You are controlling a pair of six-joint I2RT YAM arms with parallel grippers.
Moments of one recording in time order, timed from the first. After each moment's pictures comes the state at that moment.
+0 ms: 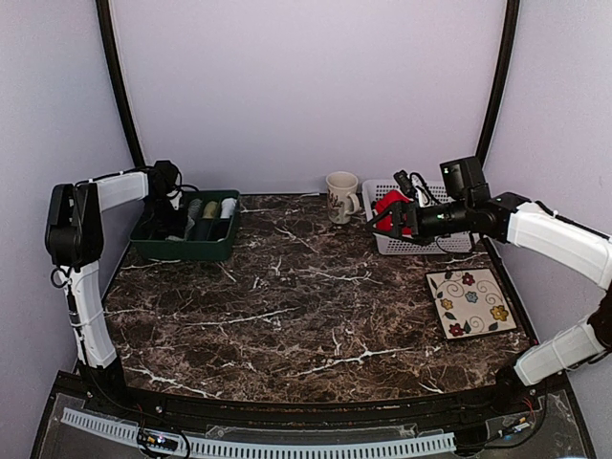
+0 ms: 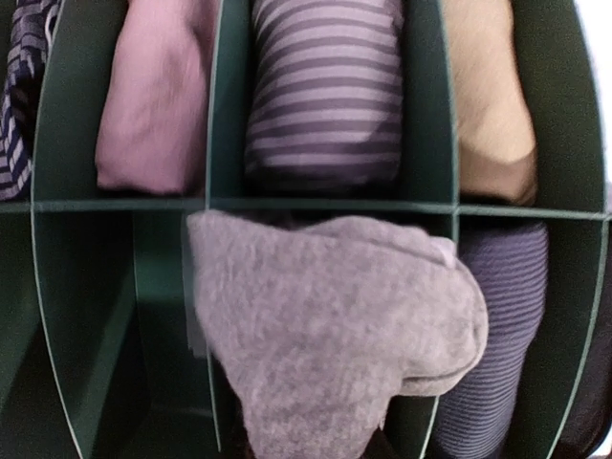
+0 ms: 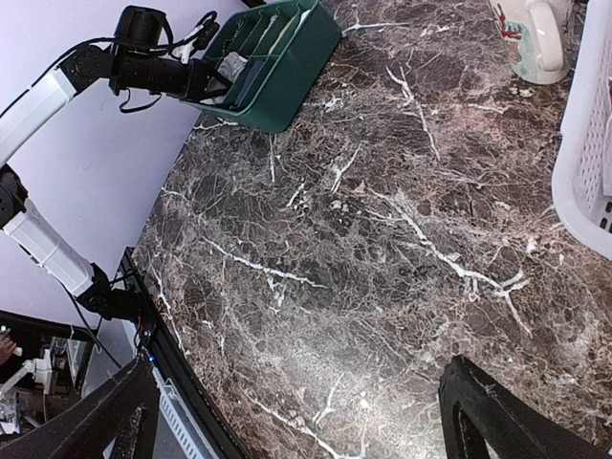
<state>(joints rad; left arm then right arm) -0.06 2.06 1.66 -0.79 -0.06 -0.10 0.48 1.33 1.07 -0.38 -0.58 0.41</state>
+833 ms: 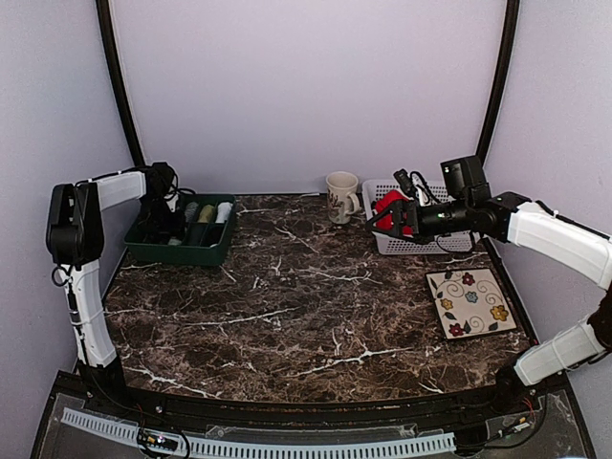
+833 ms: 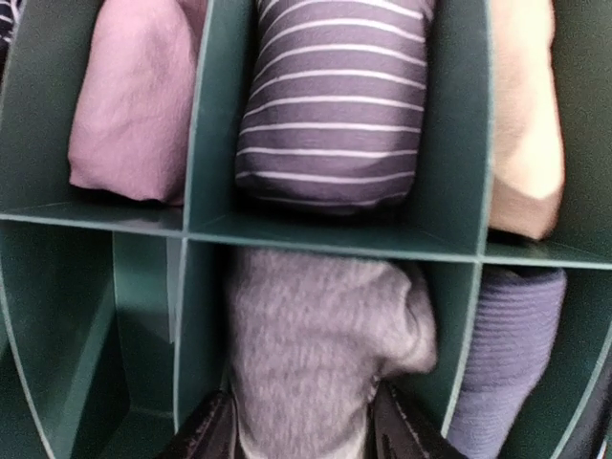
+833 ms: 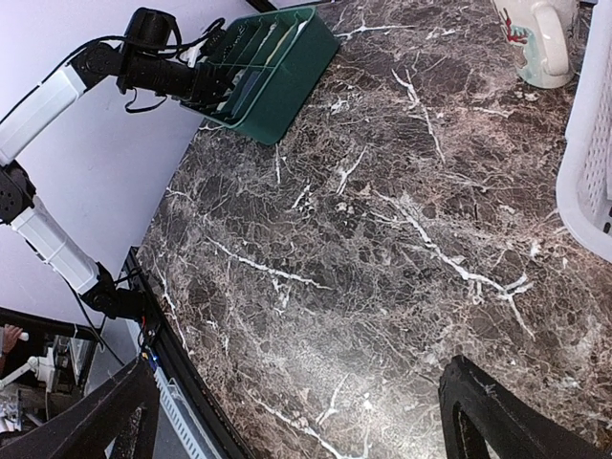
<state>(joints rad) -0.04 2.09 1.68 -0.86 -0.03 -0.11 0.48 1.33 1.08 -0.37 -0.59 0.41</state>
